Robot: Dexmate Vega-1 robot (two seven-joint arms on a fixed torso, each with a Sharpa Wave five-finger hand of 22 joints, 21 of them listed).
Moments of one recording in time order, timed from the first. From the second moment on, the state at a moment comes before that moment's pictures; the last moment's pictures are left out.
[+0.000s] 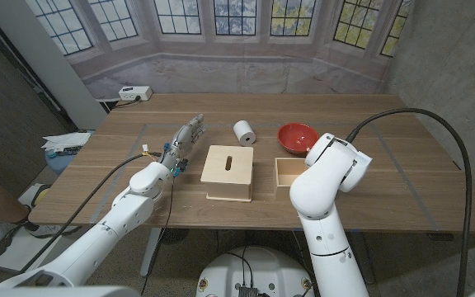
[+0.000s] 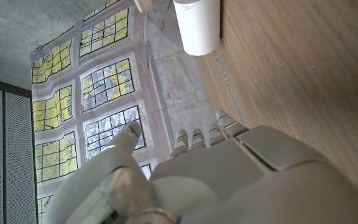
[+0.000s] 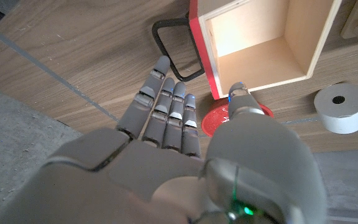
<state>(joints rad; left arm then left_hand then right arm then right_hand) 0.99 0.57 0.34 -1.45 -0.58 -0.30 -0.08 0.34 0.17 0.59 0.00 0.18 -0.02 0.03 0.18 0.17 -0.07 0.06 0.20 0.18 -0.09 0.10 0.18 0.17 0.05 0.05 0.20 0.17 -1.19 0.14 -0.48 -2.27 -2.29 -0.89 1.38 0.88 0.09 0.23 -0.16 0.19 0.48 0.16 0.21 0.19 0.55 0.13 0.32 0.24 0.53 0.03 0.29 0.21 0.78 0.04 0.22 0.17</state>
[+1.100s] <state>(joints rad) 1.15 0.68 0.31 -1.65 -0.57 -0.28 -0.01 0.36 0.18 0.60 -0.02 0.18 0.05 0.04 0.20 0.18 -0.01 0.05 0.22 0.19 -0.04 0.10 0.18 0.17 0.09 0.05 0.20 0.17 -1.15 0.12 -0.48 -2.17 -2.27 -0.92 1.38 0.90 0.09 0.23 -0.16 0.19 0.52 0.15 0.21 0.19 0.60 0.12 0.36 0.26 0.58 0.02 0.30 0.22 0.83 0.03 0.23 0.17</state>
